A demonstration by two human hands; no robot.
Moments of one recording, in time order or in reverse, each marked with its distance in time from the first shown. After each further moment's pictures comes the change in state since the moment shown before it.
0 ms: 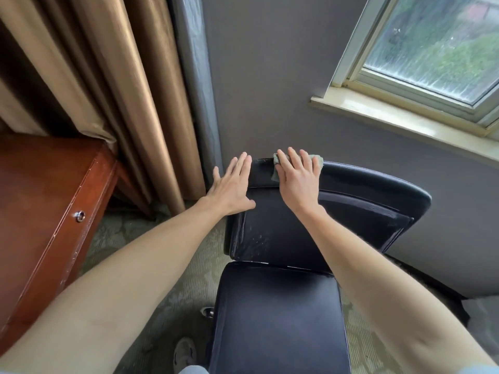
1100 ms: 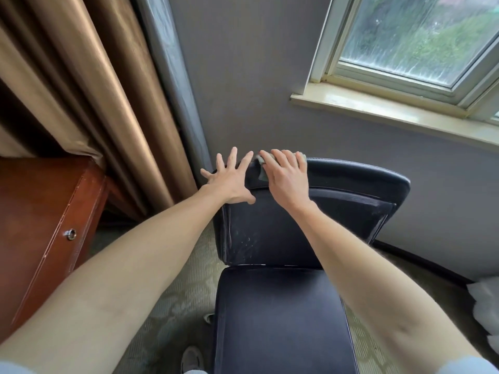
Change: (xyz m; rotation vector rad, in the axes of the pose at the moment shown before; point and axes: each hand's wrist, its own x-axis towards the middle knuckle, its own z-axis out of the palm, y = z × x) left_hand 0.028 0.046 -0.020 0.041 -0.167 -0.118; right_hand -0.002 0.020 -0.009 0.037 0.032 -0.074
